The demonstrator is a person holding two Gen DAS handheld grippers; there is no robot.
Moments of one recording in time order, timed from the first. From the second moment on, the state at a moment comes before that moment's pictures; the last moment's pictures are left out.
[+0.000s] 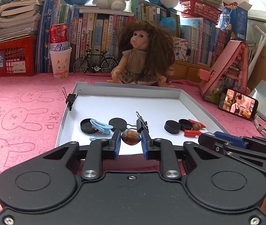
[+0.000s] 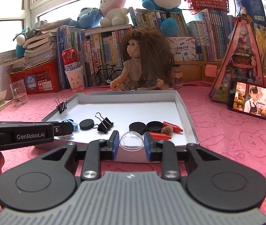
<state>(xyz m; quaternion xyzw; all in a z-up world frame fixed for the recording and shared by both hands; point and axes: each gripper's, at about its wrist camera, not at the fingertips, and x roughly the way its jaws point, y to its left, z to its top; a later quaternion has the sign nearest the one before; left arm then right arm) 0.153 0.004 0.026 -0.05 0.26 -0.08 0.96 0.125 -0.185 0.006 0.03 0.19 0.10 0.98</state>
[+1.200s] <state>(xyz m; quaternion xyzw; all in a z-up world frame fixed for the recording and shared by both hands) 0.218 -0.004 0.003 -0.04 0.30 -0.06 0.95 0.207 -0.185 -0.007 0.06 0.28 0.09 0.96</state>
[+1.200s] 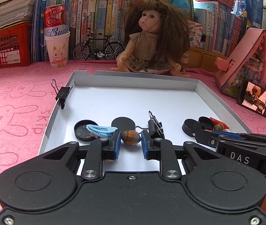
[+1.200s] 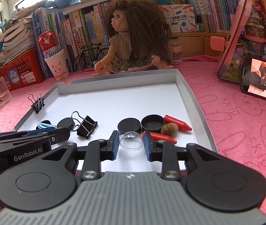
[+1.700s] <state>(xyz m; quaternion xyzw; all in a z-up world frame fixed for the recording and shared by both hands) 0.246 -0.008 0.002 -0.04 0.31 -0.04 0.95 0.230 -0.183 -0.008 0.06 0.29 0.08 0.95</state>
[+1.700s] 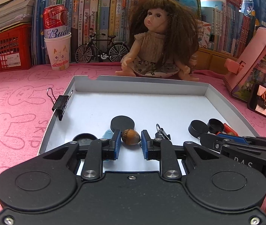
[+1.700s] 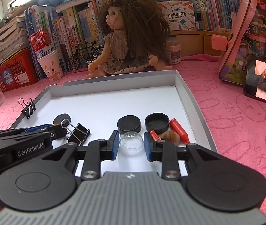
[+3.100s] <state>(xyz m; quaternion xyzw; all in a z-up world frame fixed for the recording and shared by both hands) 0.217 -0.005 0.015 -0.03 0.30 -0.05 0.95 0.202 -0.188 0.006 0.05 0.26 0.07 0.96</state>
